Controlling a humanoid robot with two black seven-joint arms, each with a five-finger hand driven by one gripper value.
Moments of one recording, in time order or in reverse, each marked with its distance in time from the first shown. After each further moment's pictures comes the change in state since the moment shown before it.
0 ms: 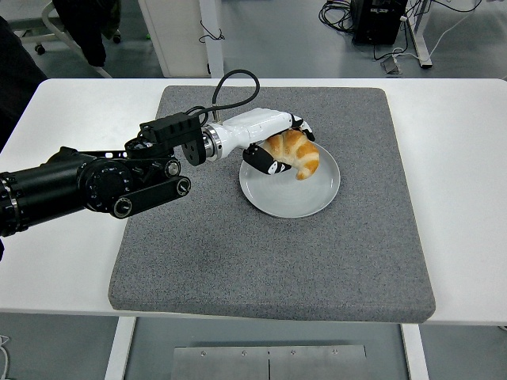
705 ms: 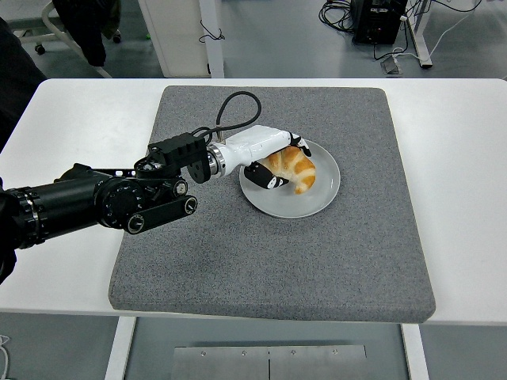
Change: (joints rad) left arm 0.041 -0.059 0.065 0.070 -0.003 0.073 -0.003; right arm 0.001 0.000 0.000 0.000 0.000 0.000 0.000
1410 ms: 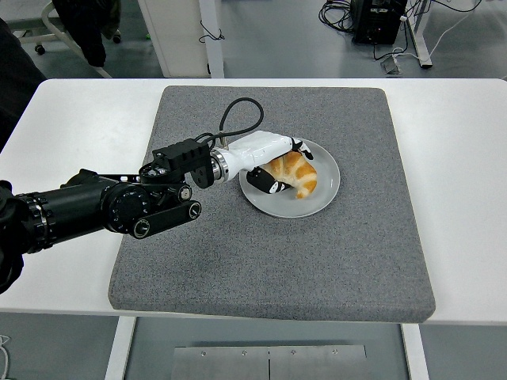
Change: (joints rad) left arm 0.022 -0.024 0.002 0.029 0.002 0.005 0.001; right arm -0.001 0.000 0.000 0.000 0.000 0.000 0.000
